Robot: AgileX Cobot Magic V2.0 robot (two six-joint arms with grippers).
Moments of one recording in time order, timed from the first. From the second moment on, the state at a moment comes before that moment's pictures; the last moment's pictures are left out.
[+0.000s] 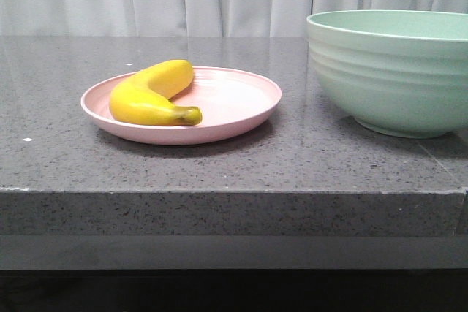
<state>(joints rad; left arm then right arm) -0.03 0.00 0.01 -0.03 0.17 -0.04 0.00 -0.01 0.03 0.12 0.19 -0.01</state>
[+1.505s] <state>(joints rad) -0.03 0.41 -0.42 -0.02 0.20 -0.04 0.00 0.34 -0.52 0.12 0.35 -0.01</state>
